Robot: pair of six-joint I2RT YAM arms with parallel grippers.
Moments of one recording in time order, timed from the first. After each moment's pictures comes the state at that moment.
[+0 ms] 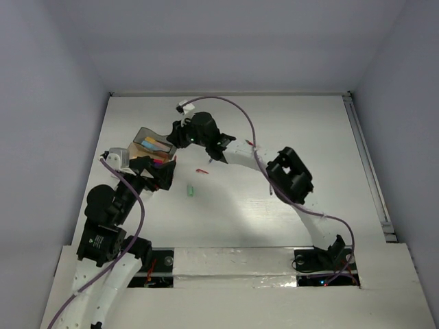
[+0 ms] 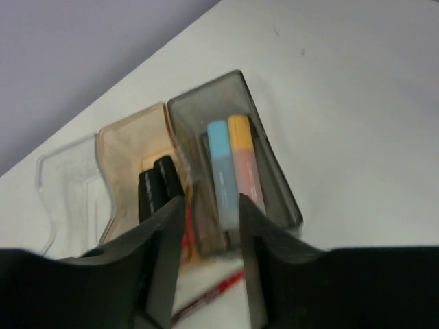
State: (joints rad) left arm -0.31 0.35 0.68 -0.29 0.10 -0.36; right arm 0.84 2.44 2.02 0.24 -0.21 0.26
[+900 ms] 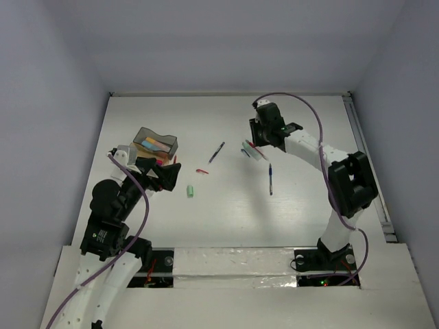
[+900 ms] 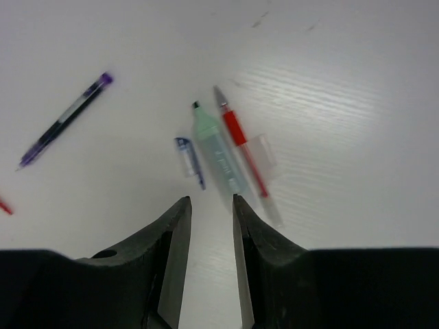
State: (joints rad) left arm -0.30 0.39 0.66 -0.29 0.17 -0.37; right arm 0.54 1.78 1.32 -0.30 0.12 0.20
